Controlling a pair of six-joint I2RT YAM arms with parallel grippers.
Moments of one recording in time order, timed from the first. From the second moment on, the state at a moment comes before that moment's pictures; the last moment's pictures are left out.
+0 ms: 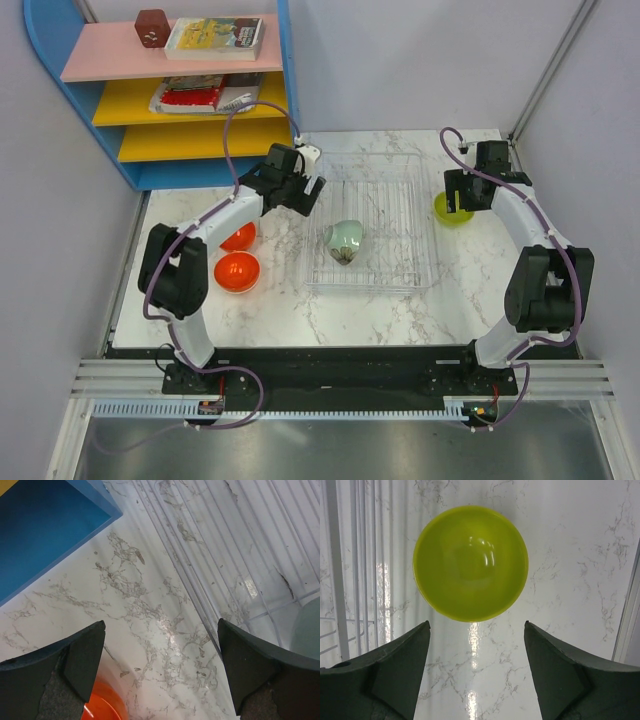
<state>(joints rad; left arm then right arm) -0.46 1.82 1.42 -0.37 -0.05 0.15 -0.06 1.64 1.30 -0.58 0.02 -0.11</state>
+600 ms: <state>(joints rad) -0.39 1.78 1.33 -0.36 -0.08 0.14 -0.04 1.70 1.30 -0.55 -0.06 -0.07</state>
